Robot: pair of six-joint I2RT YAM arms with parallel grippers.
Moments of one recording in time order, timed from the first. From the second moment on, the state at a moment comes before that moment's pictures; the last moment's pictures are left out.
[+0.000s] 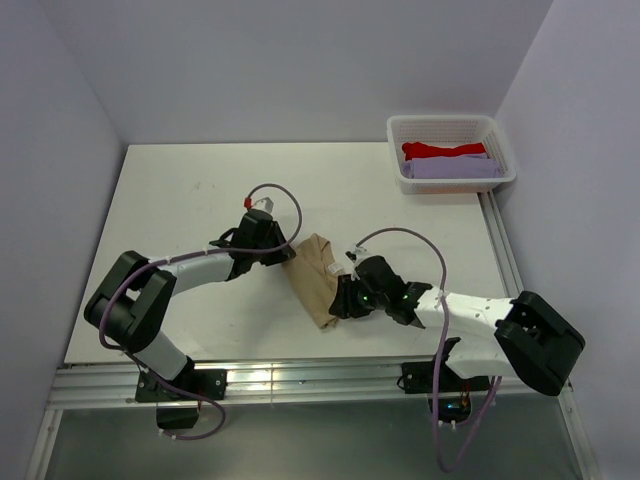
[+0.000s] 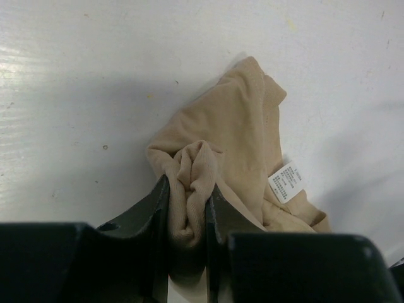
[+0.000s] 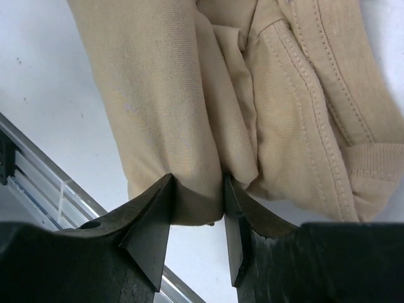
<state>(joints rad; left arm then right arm) -0.58 1.60 0.79 0.08 0.01 -0.76 0.80 1.23 0.42 0.03 -0.16 0.63</state>
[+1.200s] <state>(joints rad) -0.57 1.63 0.86 0.01 0.10 -0.75 1.34 1.89 1.29 -0.63 0.83 0.50</state>
